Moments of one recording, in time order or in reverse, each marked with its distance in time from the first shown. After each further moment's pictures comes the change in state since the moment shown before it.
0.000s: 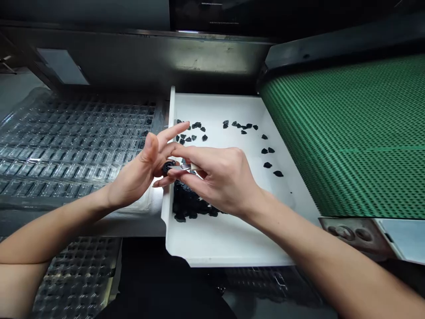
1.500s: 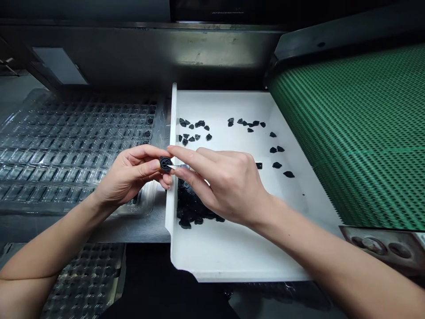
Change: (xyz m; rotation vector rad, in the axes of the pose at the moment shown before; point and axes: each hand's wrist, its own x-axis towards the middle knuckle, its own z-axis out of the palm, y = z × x) left_hand -0.012 -0.021 -0.031 -0.419 0.099 0.009; right_hand -0.003 0.011 0.012 -0.103 0.027 -0.161
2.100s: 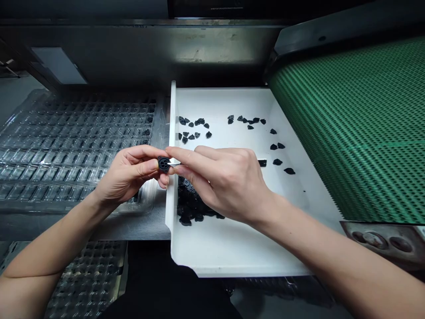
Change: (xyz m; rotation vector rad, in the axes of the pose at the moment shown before) left_hand -0.002 0.001 0.000 0.025 0.013 -0.007; right_hand -0.001 -0.001 -0.004 0.005 -0.017 0.010
